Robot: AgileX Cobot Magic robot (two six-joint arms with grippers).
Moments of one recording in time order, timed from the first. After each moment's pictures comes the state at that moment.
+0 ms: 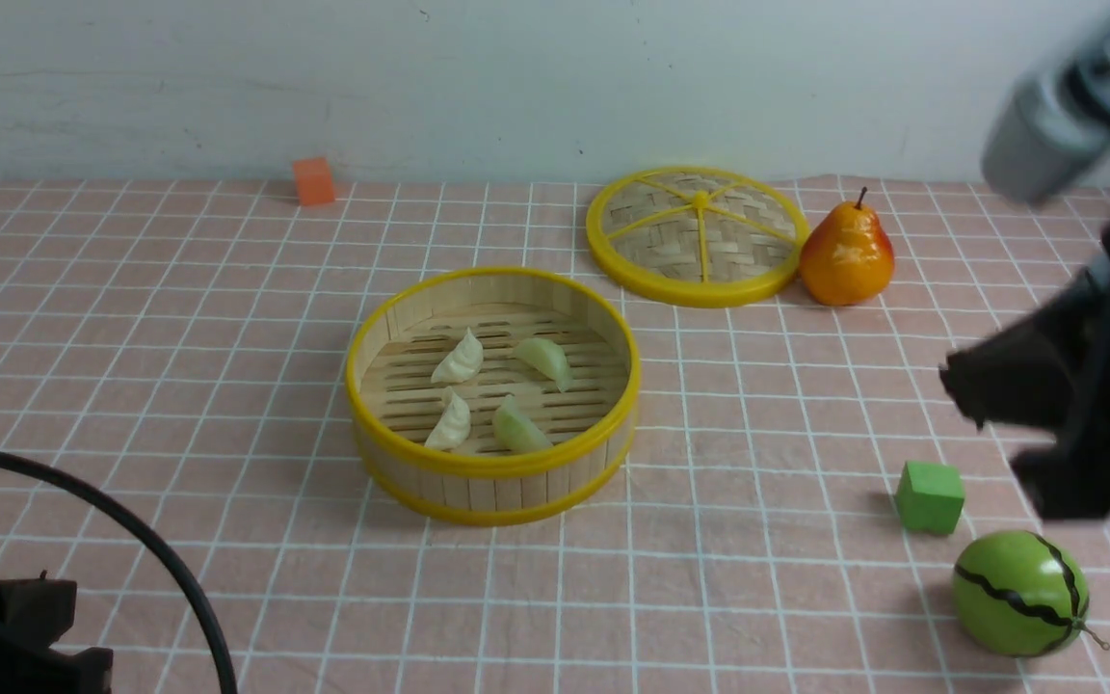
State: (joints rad) right arm 0.58 0.98 -1.00 0.07 0.82 -0.14; left arm -0.48 0.69 -0.51 0.37 0.63 -0.57
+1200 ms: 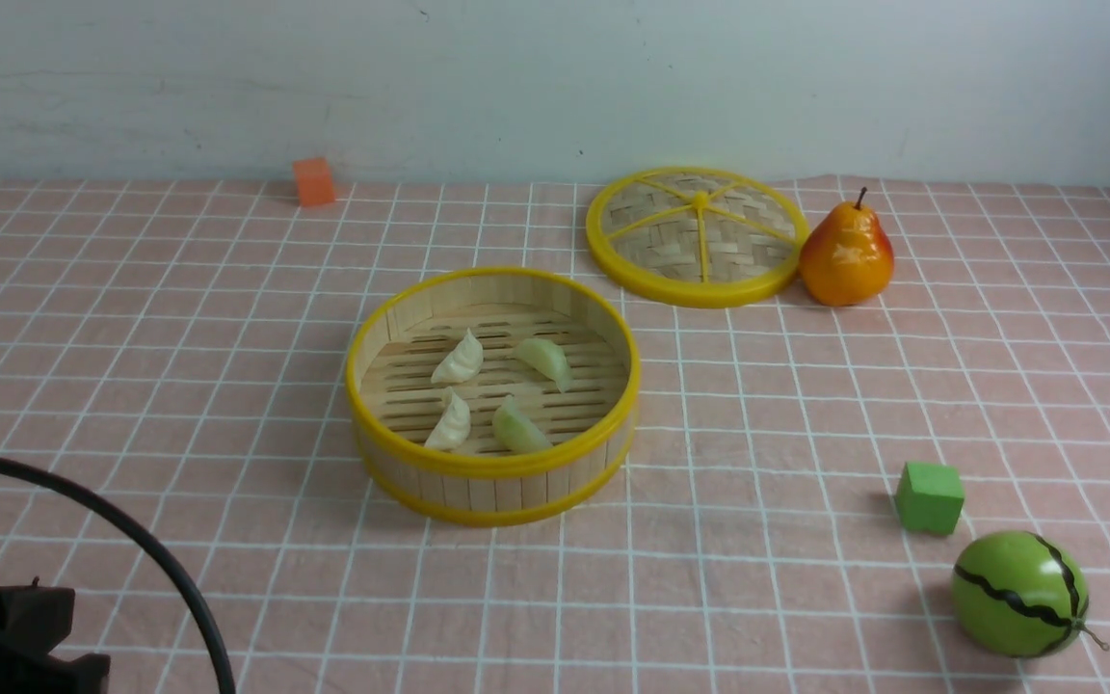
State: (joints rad) right arm 0.10 -0.01 0.02 0.07 0.36 -0.06; left arm -0.48 0.69 -0.51 0.37 0.65 -0.57
